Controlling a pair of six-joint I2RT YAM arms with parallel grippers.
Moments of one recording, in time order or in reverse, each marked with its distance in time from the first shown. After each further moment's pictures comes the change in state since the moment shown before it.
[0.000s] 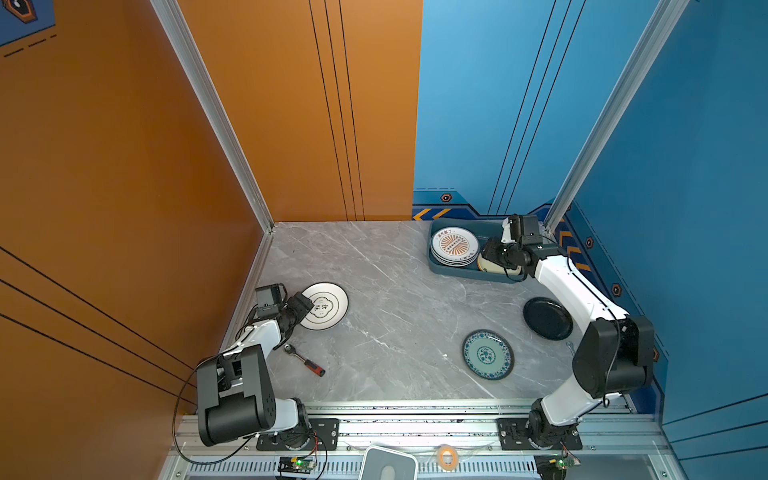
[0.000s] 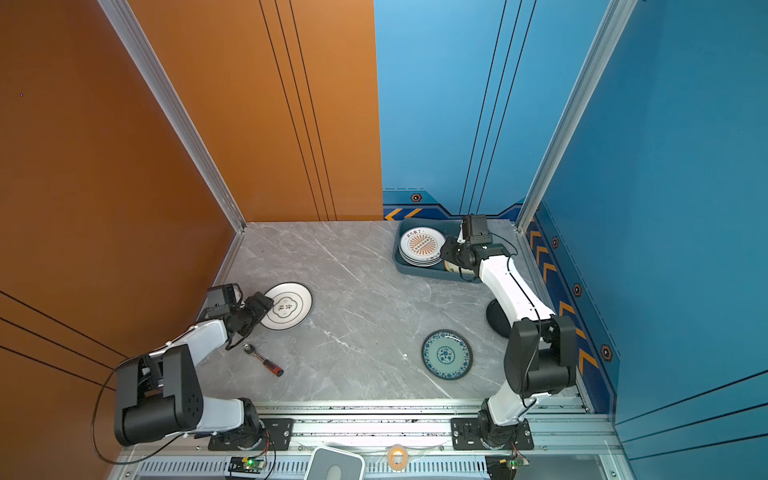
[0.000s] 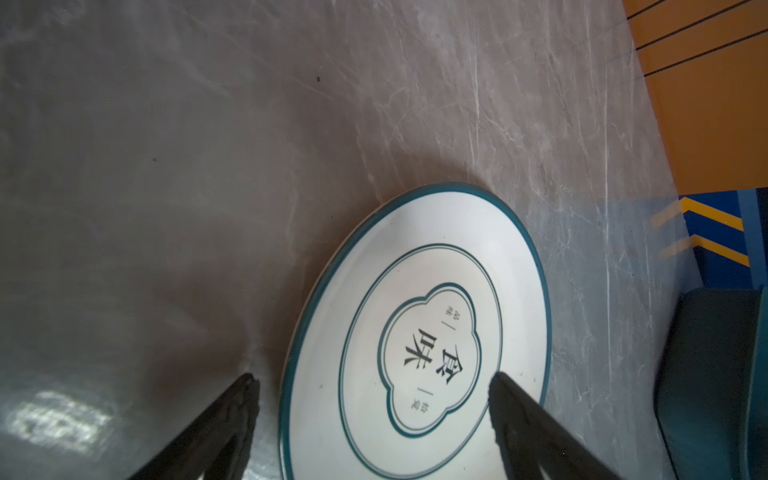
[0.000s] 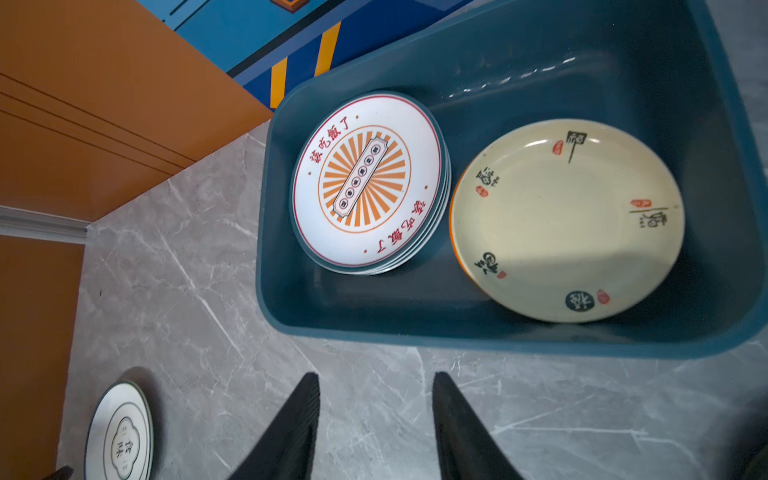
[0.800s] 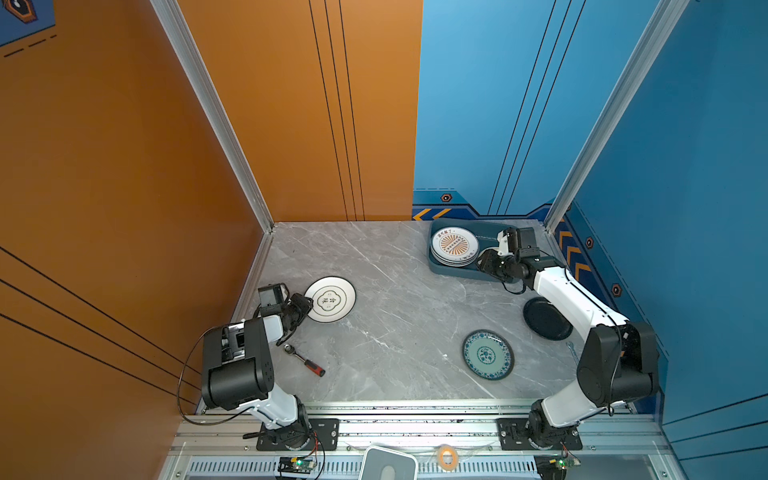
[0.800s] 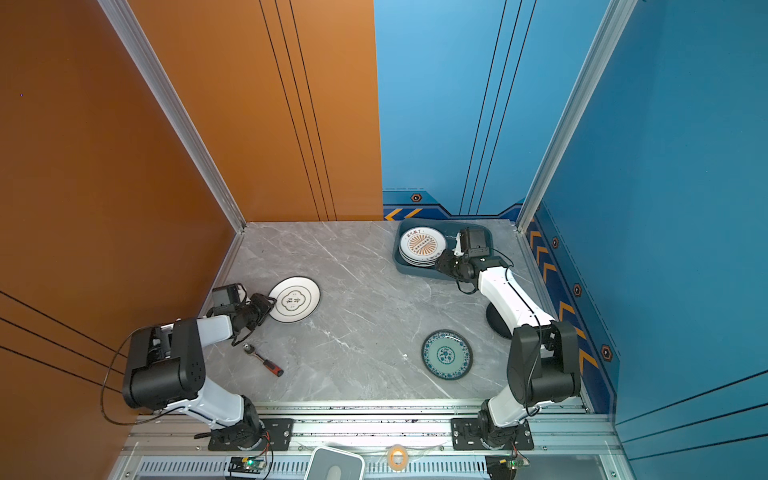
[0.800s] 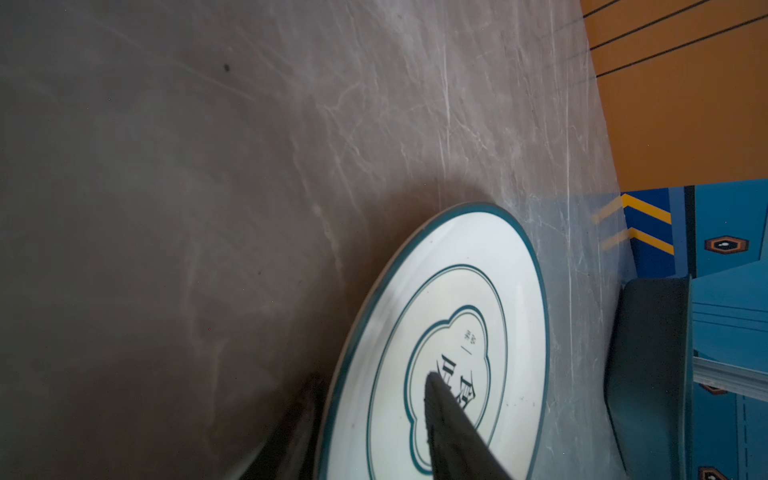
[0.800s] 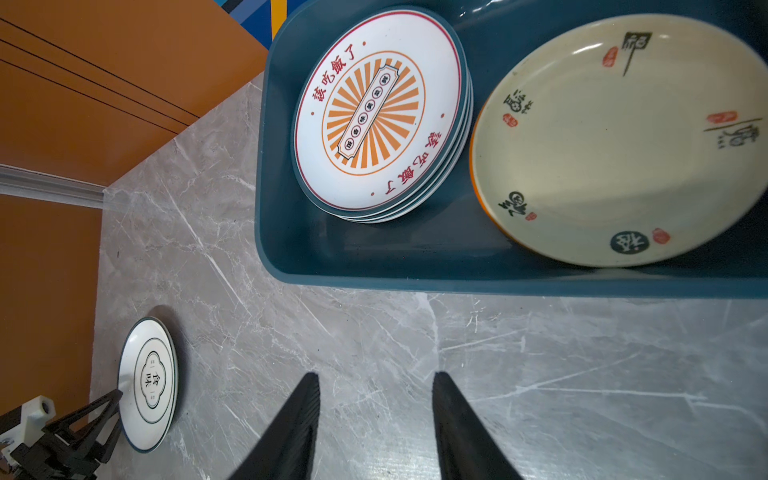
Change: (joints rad) left arm 0.005 0.193 -0.003 0.252 0.143 -0.036; right arm 0.016 -0.031 -0.115 0.048 -0.071 0.027
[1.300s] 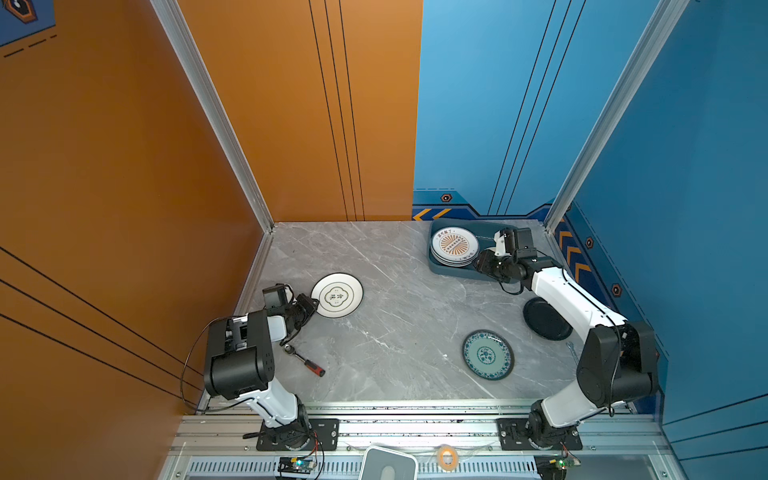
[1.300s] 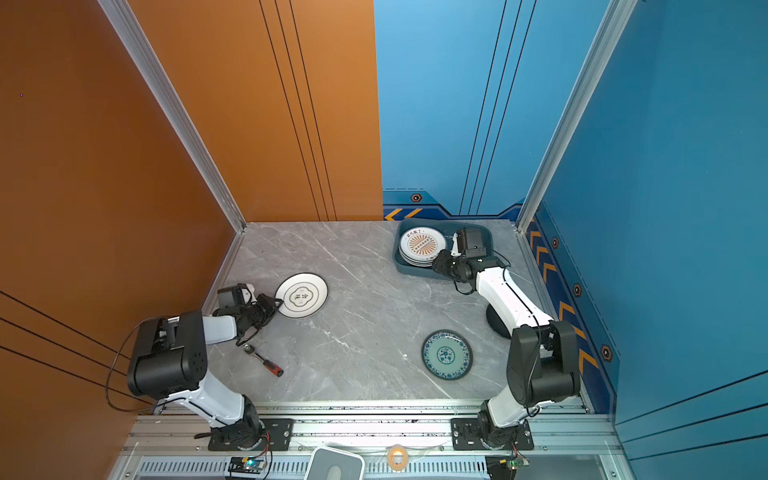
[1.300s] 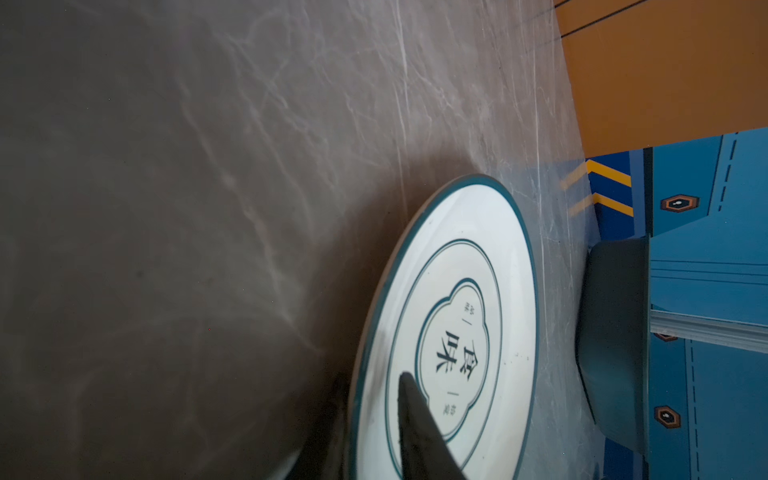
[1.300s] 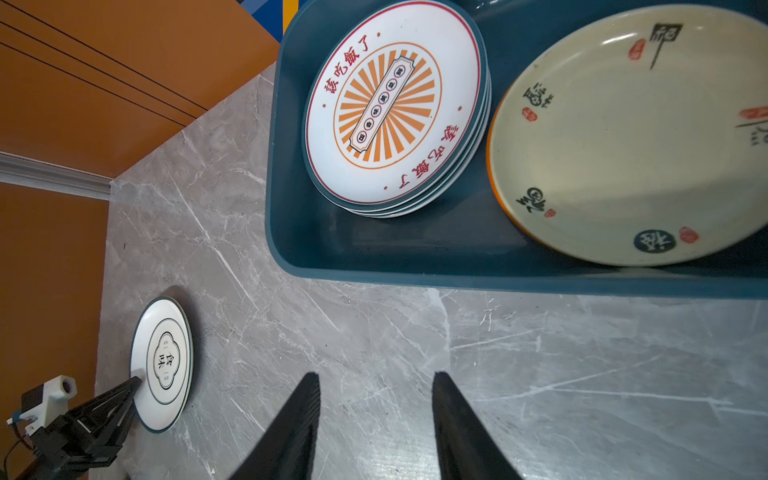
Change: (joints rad) left arm -0.027 0.066 -0.024 0.120 0.100 -0.011; right arm 0.021 0.000 -0.002 0.007 -0.003 0.004
